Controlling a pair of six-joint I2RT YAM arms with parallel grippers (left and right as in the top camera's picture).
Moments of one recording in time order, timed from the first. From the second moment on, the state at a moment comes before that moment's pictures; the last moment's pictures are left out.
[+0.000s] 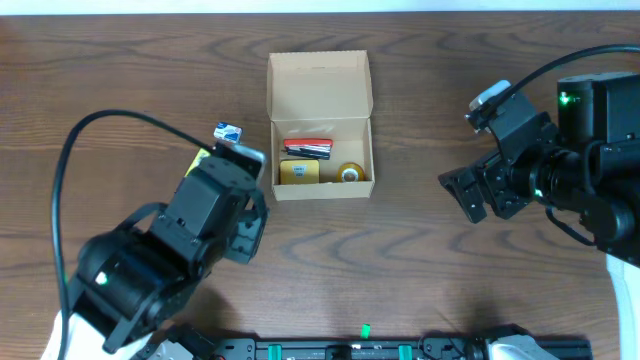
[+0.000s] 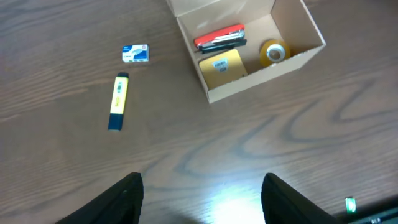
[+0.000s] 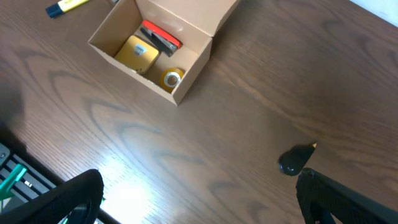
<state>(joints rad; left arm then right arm) -0.66 1.05 1.43 -1.37 -0.22 -0.21 0.19 1.26 1.79 -1.50 -0.23 -0.32</state>
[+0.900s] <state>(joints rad) -0.25 1.02 1.43 -1.40 -0.08 -0.05 0.13 1.38 1.78 -1.44 0.03 0.01</state>
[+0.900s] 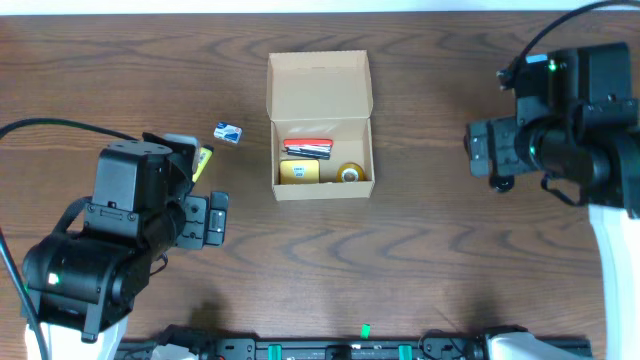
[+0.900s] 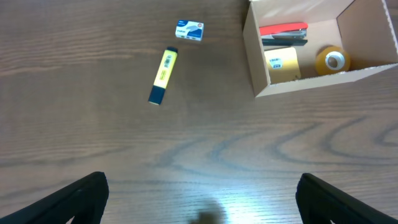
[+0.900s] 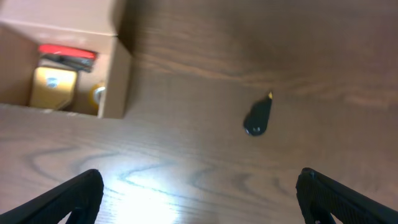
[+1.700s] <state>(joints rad) -0.24 1.03 1.43 -1.34 -0.06 0.04 -0.12 1.65 1.21 -0.90 0.11 0.21</state>
